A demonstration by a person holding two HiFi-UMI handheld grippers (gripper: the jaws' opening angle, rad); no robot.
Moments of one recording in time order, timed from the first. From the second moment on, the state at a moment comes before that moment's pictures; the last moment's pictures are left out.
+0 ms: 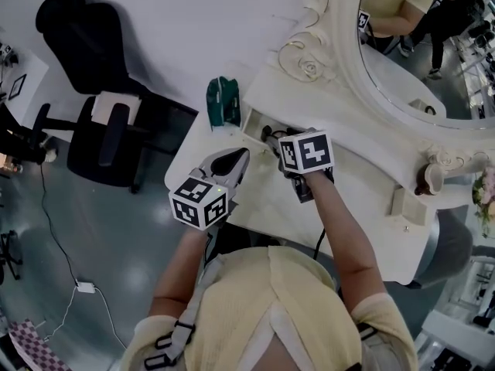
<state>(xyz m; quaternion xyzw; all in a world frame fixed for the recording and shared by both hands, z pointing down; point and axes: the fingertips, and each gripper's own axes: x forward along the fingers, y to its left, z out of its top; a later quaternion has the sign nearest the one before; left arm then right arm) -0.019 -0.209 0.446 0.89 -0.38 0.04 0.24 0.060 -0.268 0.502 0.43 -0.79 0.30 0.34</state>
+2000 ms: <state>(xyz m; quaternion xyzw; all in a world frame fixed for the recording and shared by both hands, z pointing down) -0.006 -0.212 0.432 0.89 -0.36 0.02 0.28 0.098 -0.217 0.449 0.46 -0.81 0.27 0.22</state>
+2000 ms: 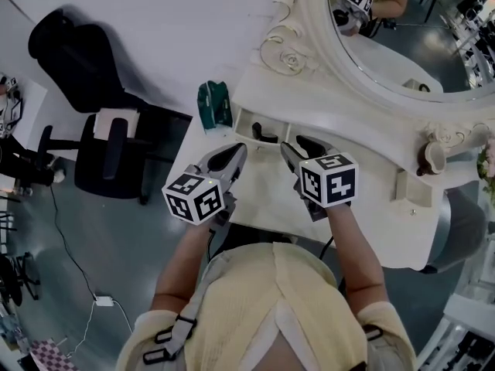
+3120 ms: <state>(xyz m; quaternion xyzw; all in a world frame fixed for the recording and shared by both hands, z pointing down) 0.005 -0.211 0.441 0.89 -0.35 0.05 0.28 0.116 -0.199 0.459 0.47 -0.82 0.25 0.19</state>
